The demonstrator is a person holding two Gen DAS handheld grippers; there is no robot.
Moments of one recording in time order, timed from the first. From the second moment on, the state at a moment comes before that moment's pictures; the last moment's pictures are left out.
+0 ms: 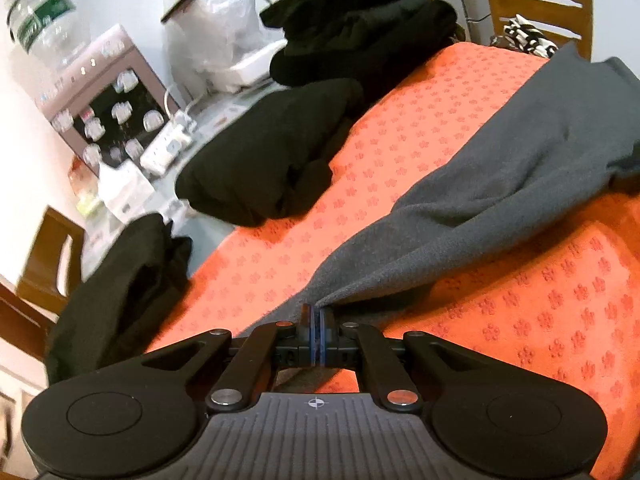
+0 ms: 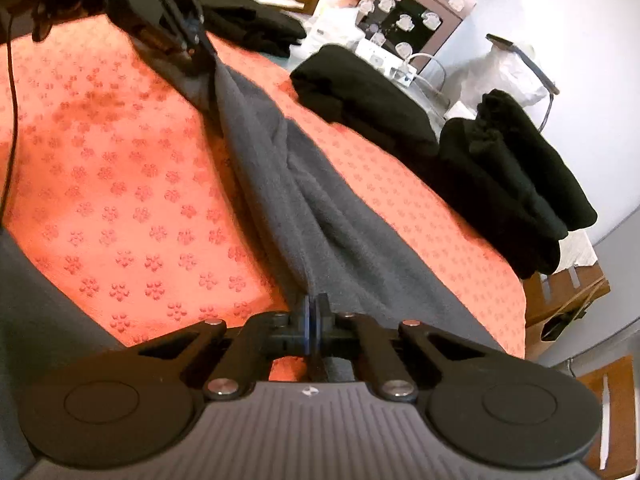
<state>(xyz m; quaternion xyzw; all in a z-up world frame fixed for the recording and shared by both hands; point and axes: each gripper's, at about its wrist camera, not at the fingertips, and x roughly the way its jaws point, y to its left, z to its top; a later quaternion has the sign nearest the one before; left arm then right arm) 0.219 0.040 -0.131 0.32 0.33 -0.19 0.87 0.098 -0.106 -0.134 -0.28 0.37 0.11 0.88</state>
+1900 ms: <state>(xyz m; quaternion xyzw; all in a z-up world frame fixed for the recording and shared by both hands) 0.326 -0.053 -0.164 0.28 0.34 -0.39 0.80 0.104 -0.085 -0.163 0.05 0.39 -0.07 0.92</state>
